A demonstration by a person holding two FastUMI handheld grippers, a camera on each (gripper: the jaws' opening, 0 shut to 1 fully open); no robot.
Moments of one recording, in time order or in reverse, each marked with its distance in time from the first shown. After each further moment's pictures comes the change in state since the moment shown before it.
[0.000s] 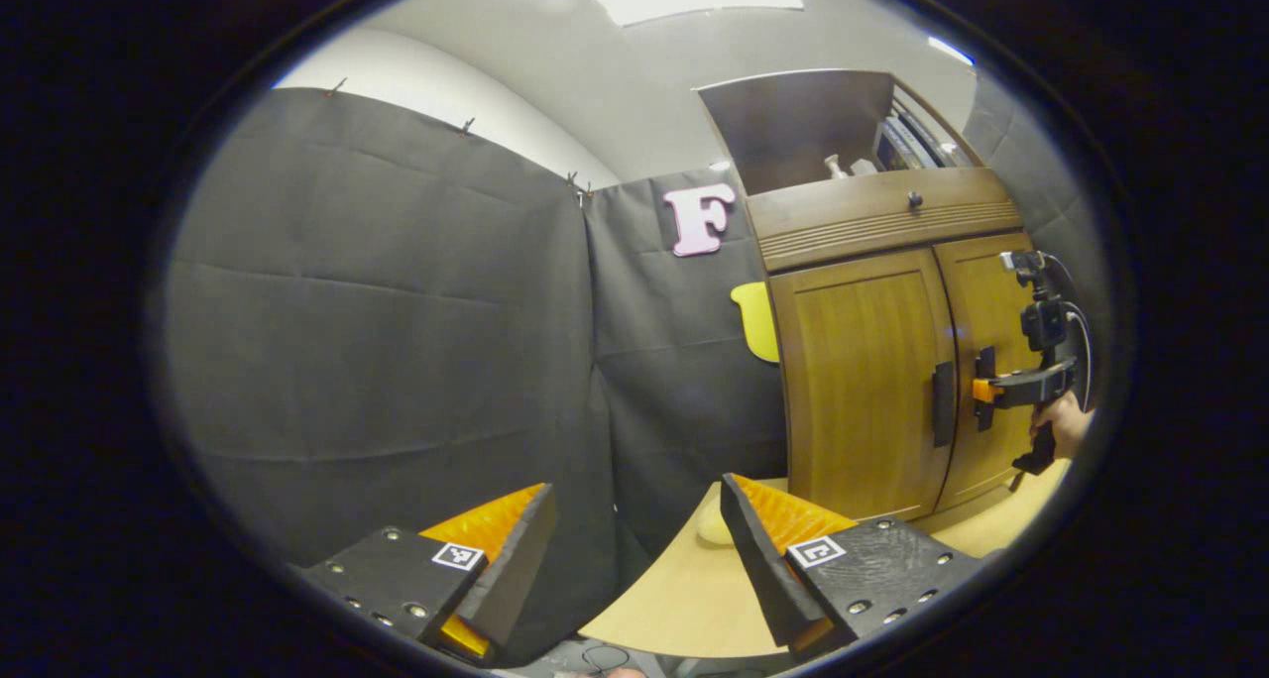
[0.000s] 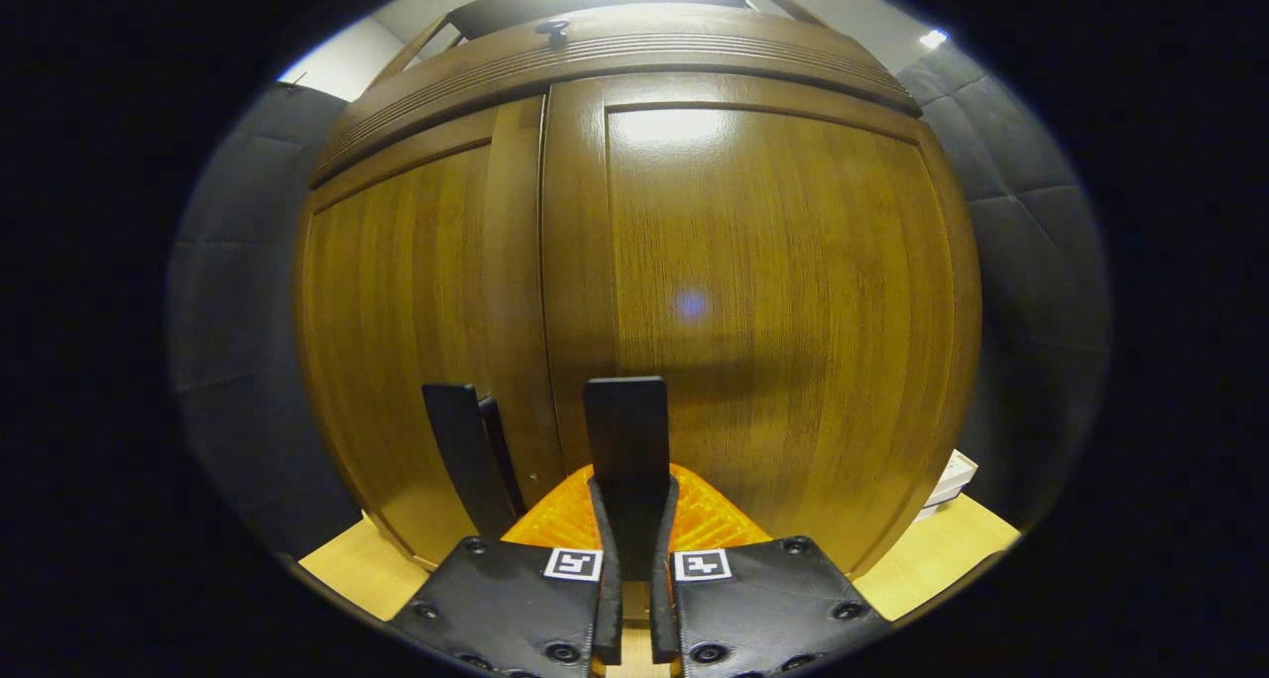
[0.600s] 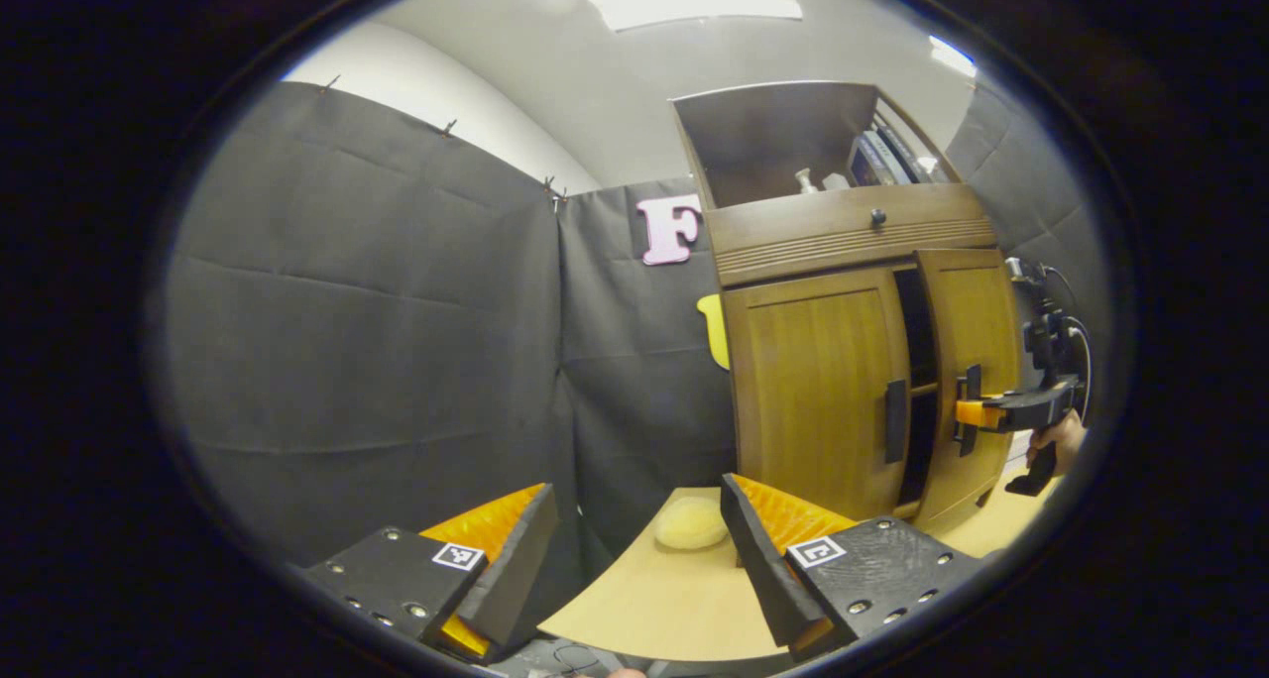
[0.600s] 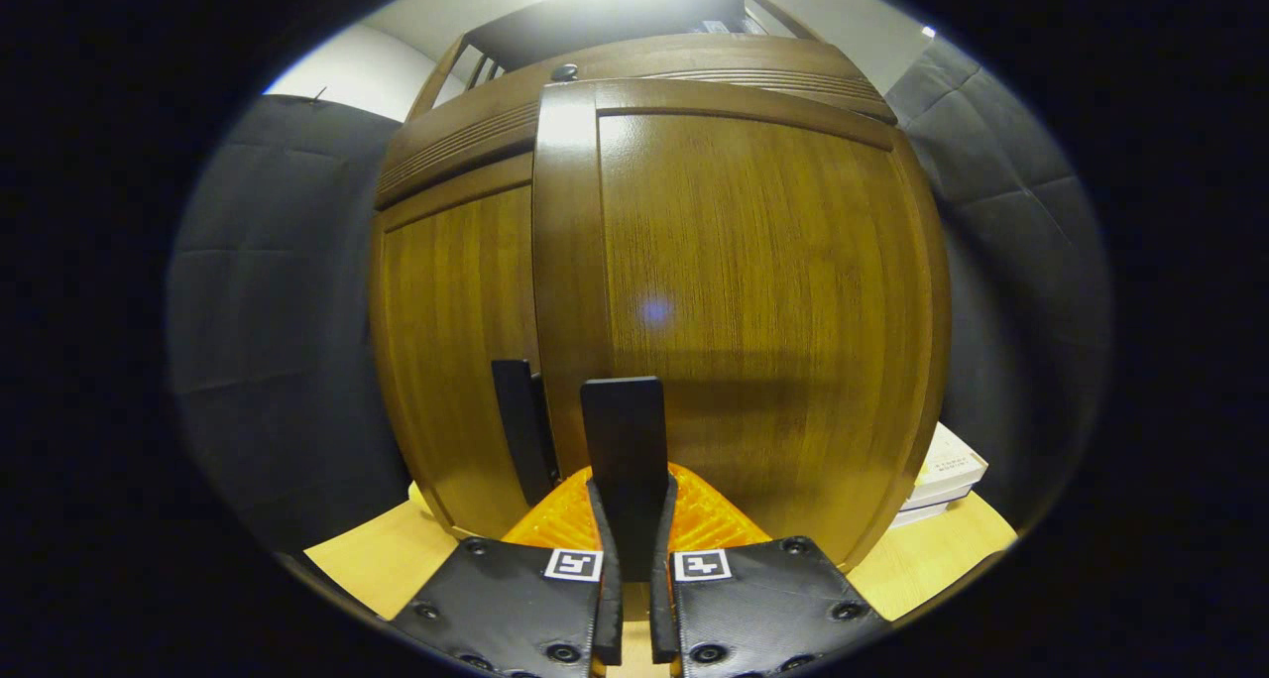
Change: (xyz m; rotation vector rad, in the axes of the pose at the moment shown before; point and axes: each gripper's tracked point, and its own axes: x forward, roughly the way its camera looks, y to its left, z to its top) left arm -0.007 -0.052 0.023 -0.024 -0.016 -0.101; right arm -0.067 -0.009 -0.007 -0.003 0.002 0.144
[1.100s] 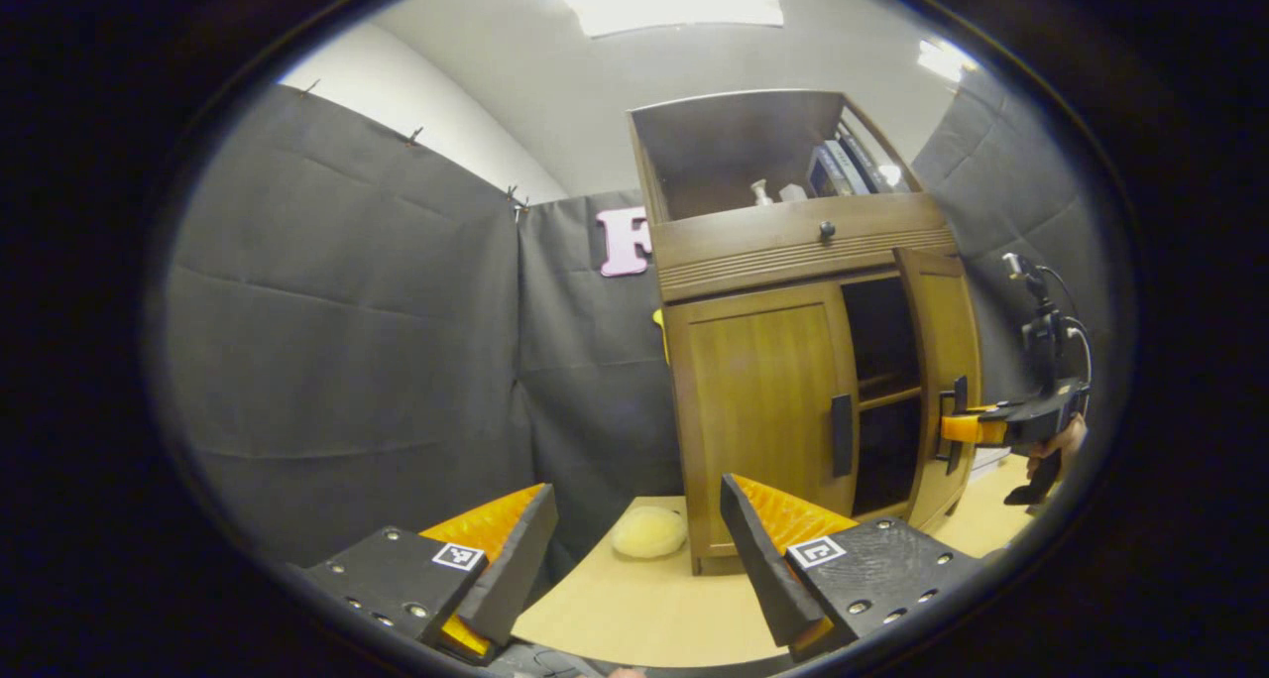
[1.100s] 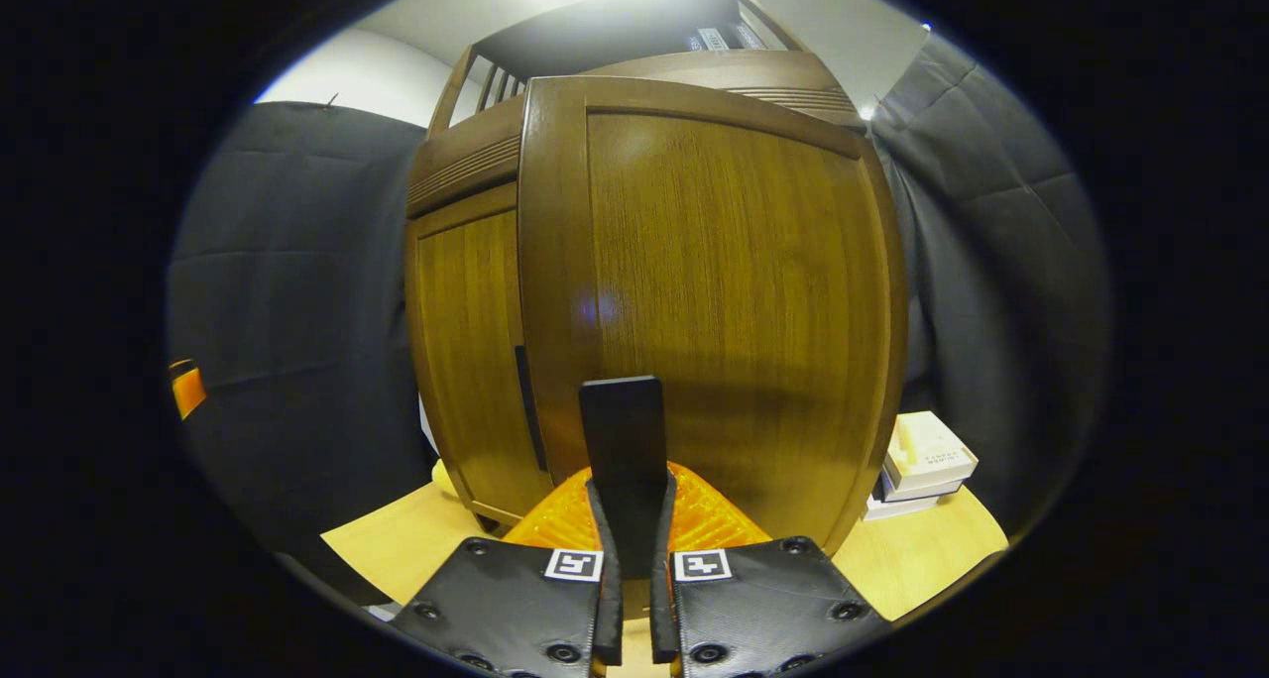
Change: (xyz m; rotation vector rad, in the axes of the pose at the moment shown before) left arm -0.006 -0.057 0.013 -0.002 -0.030 -0.104; right arm -0.056 -0.017 -0.003 -0.001 0.029 0.052
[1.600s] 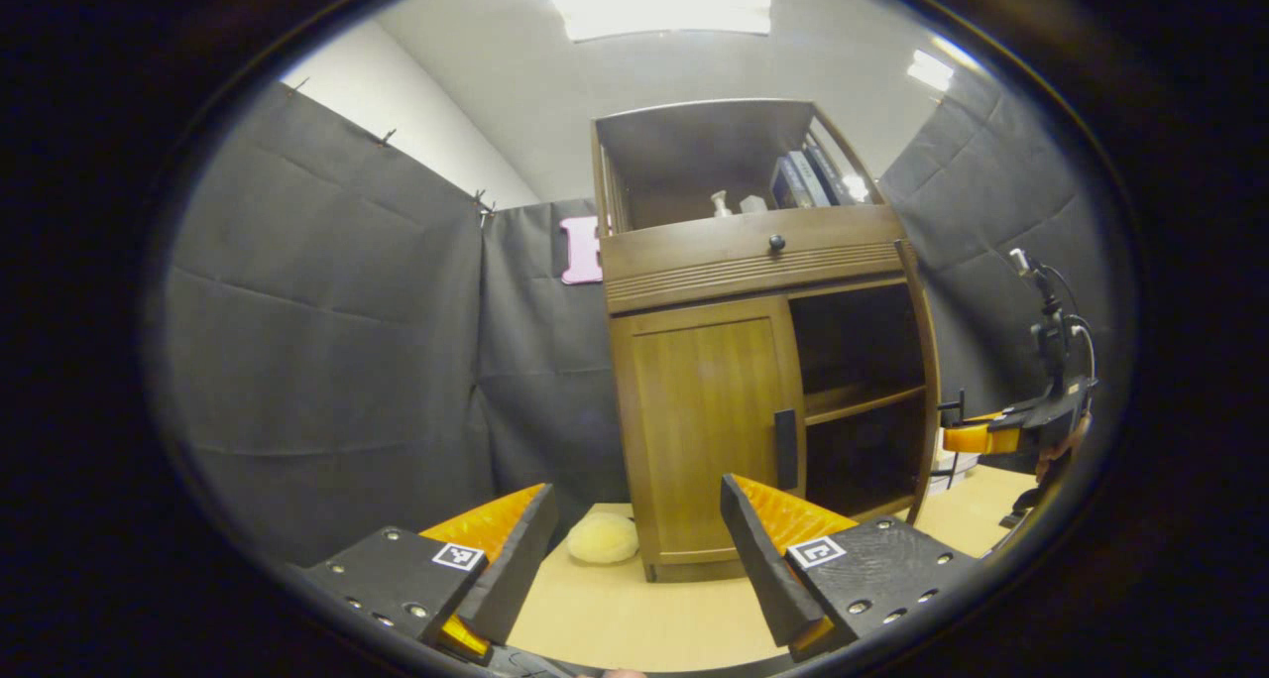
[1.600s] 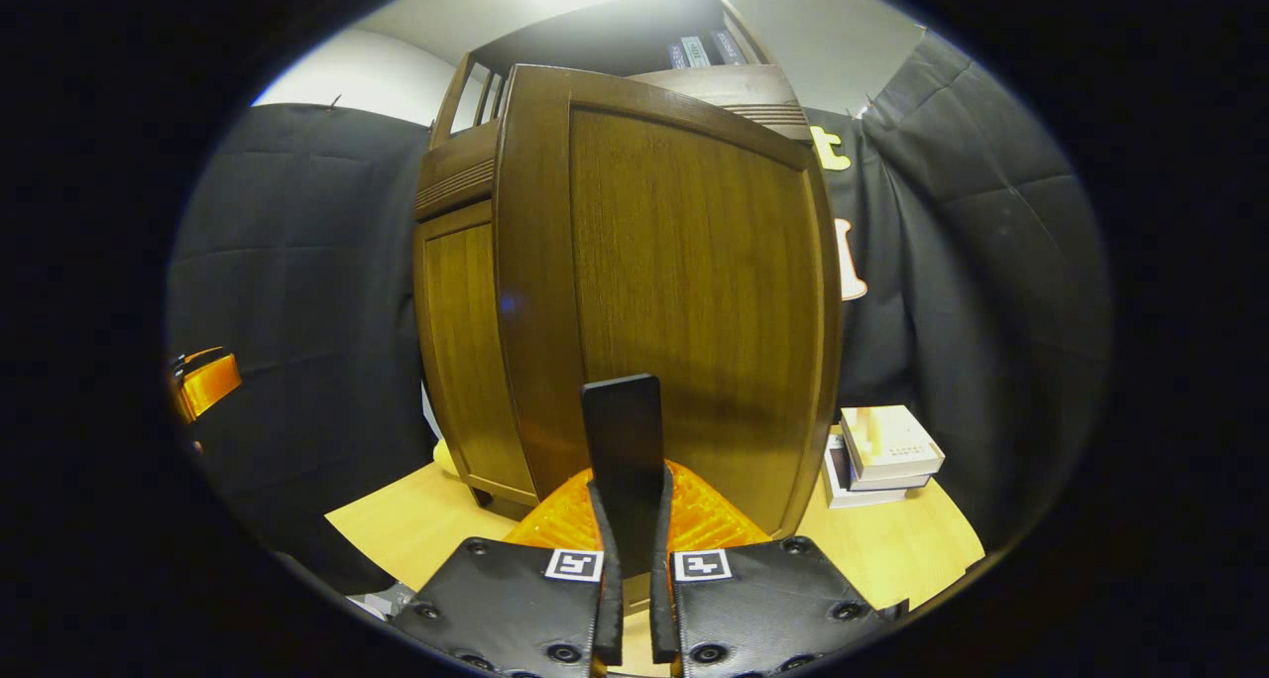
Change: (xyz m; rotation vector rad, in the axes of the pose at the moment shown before) left arm -0.008 -0.057 0.013 -0.014 -0.026 -0.102; right arm -0.060 -0.038 -0.003 -0.008 0.025 -0.015
